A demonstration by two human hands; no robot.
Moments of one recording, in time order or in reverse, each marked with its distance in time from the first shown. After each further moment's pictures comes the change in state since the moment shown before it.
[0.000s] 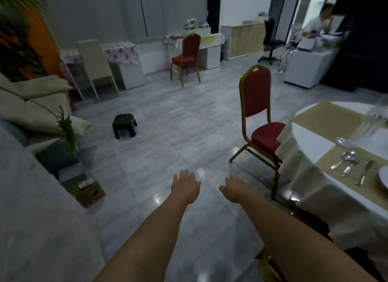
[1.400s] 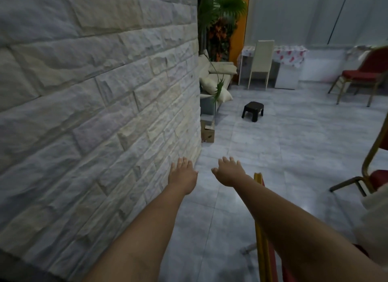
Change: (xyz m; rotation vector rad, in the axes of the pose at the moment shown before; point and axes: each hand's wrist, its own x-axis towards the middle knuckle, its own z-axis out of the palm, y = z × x) left_hand -0.447 0.205 0.126 -0.156 0.253 -0.907; right_hand -0.336 0.063 0.069 -0.279 0.016 -0.974
